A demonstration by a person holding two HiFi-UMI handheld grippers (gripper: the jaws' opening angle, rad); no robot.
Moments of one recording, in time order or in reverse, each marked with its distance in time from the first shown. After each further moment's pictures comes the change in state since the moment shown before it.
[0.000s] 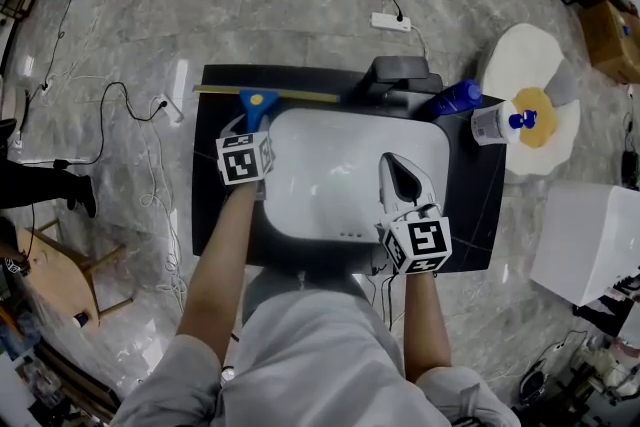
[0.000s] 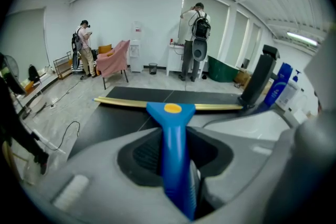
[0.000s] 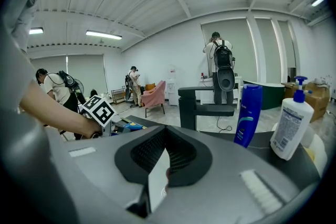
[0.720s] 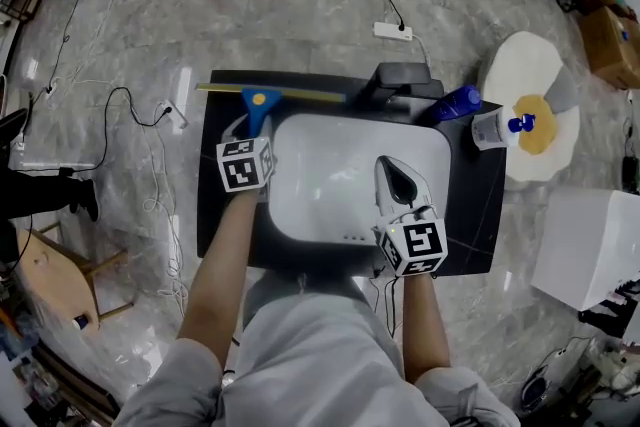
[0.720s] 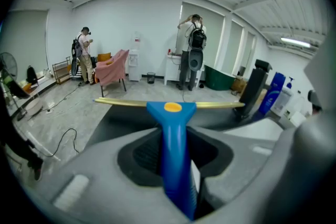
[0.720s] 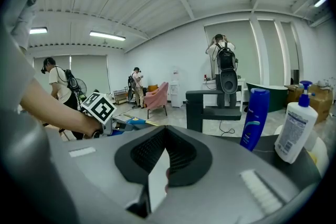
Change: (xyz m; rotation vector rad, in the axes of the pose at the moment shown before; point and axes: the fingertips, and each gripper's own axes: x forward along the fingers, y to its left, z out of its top) left arm -0.026 0.000 0.025 0.009 -0.106 -0.023; right arm -0.001 0.021 0.010 -0.022 -0.018 0.022
